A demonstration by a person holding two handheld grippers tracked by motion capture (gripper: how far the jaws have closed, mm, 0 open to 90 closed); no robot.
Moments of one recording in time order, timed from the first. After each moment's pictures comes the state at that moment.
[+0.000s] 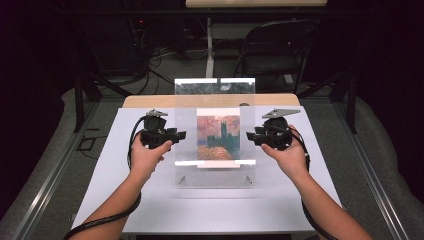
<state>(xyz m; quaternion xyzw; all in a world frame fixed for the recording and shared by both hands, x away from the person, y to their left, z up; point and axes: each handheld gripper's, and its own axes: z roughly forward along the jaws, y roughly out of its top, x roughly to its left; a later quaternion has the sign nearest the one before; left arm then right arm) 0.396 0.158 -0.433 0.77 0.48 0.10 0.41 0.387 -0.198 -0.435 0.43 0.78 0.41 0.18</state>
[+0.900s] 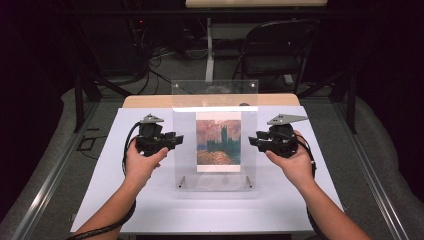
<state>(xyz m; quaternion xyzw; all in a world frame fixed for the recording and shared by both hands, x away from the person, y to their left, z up) 0.372 0.164 -0.427 0.78 0.46 0.11 0.42 0.361 -0.204 -0.428 0.41 0.78 0.44 0.17</state>
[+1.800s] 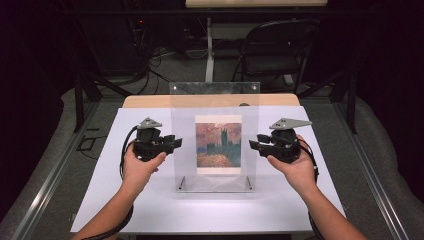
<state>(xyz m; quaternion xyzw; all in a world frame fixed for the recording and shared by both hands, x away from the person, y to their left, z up) 0.356 0.167 -0.425 0.78 0.44 0.12 0.43 0.345 -0.205 -0.426 0.41 0.78 0.45 0.17</state>
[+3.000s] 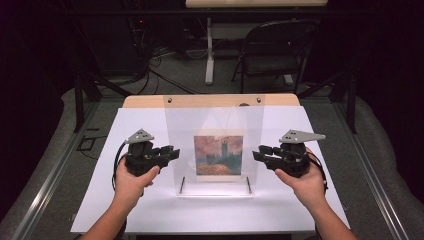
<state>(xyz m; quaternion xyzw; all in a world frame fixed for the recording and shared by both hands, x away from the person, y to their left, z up) 0.320 0.180 -0.428 0.77 0.42 0.10 0.47 0.310 -0.219 -0.428 0.38 0.77 0.49 0.14</state>
